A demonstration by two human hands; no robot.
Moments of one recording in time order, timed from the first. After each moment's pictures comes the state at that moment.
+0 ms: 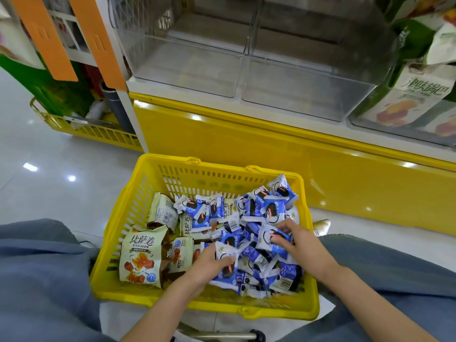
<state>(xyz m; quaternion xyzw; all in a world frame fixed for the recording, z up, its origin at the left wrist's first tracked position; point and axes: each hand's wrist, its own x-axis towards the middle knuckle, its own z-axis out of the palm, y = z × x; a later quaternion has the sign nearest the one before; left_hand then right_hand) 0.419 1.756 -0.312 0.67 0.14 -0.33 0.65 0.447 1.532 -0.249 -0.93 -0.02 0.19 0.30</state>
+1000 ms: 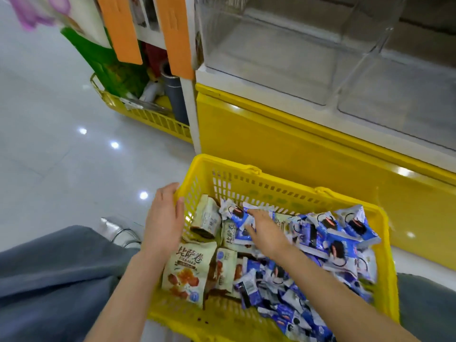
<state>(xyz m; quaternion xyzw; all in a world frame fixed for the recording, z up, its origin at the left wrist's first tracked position) 0.494 1.922 -0.274 0.92 0.19 0.04 0.35 0.546 1.705 -0.337 -0.93 -0.14 0.28 0.21</state>
